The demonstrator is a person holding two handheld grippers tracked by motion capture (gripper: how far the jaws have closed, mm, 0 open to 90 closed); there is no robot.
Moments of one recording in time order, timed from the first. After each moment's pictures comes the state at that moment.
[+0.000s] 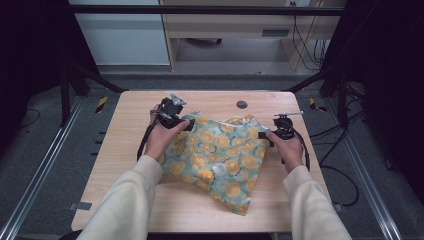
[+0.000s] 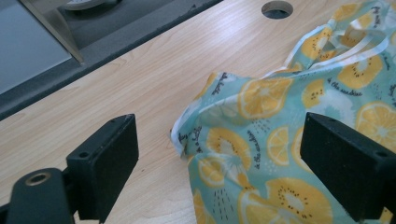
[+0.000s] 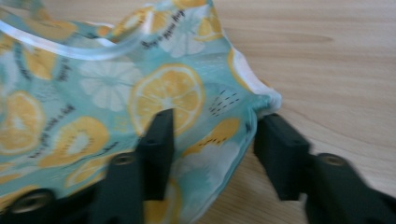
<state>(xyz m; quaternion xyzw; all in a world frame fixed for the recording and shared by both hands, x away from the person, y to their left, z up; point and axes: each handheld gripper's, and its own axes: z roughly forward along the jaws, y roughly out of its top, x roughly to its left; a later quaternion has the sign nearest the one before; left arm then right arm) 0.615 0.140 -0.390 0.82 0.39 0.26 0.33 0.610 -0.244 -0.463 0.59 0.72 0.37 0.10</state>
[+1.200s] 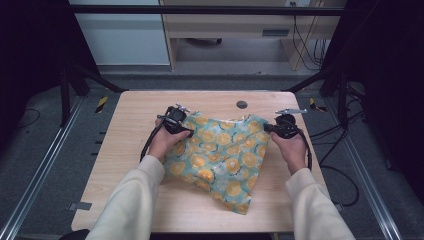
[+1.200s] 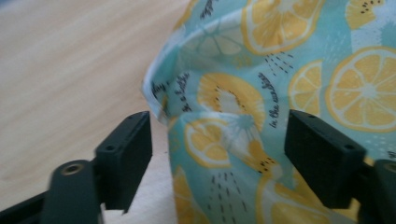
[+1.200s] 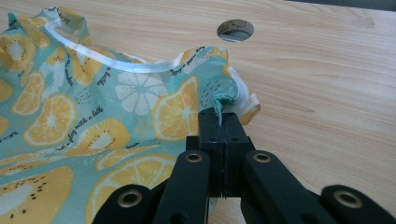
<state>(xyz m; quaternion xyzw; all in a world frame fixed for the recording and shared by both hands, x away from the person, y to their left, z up) 0.636 0.136 -0.443 0.85 0.43 0.18 0.26 0.597 -0.245 -0.438 0.51 0.74 0.40 0.19</state>
